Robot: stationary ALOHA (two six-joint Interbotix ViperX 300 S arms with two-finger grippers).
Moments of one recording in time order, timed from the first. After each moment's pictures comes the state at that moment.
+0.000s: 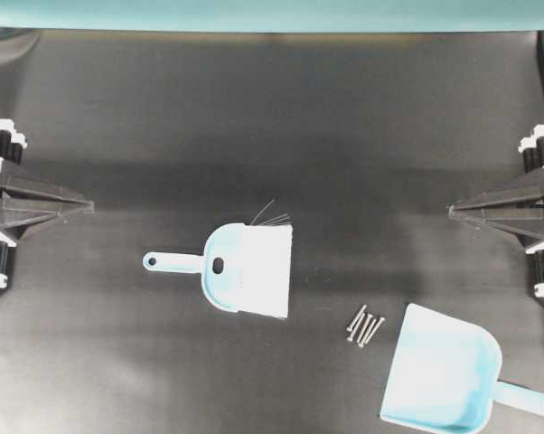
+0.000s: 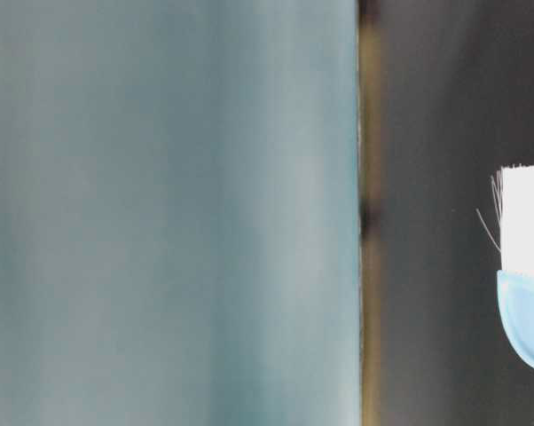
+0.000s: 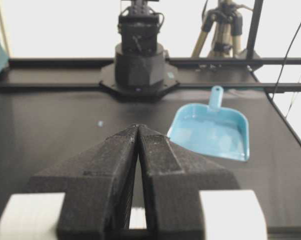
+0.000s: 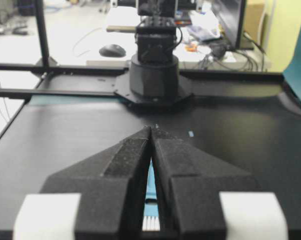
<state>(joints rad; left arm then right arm) 0.00 -0.96 1.19 0.00 -0.30 0.00 0.07 -0.97 1.18 0.00 -0.29 0.00</state>
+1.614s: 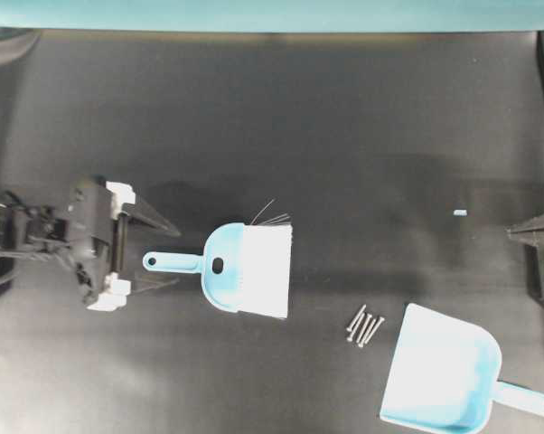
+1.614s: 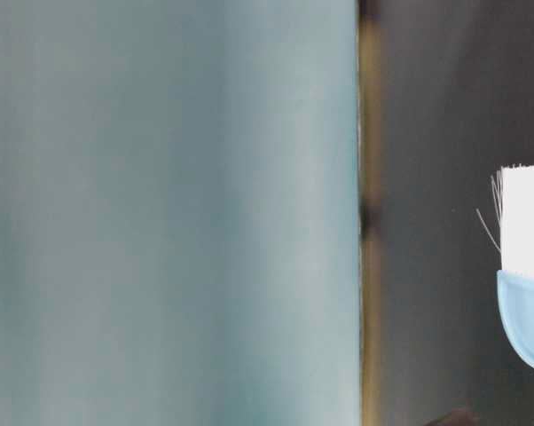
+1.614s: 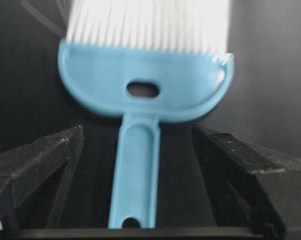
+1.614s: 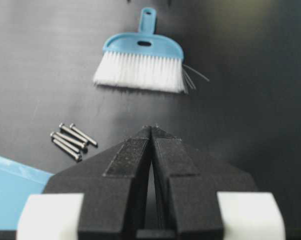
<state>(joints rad) 0.03 -0.02 1.17 0.04 -0.60 -0.07 0.07 -1.56 1.37 -0.02 0.45 -0.04</state>
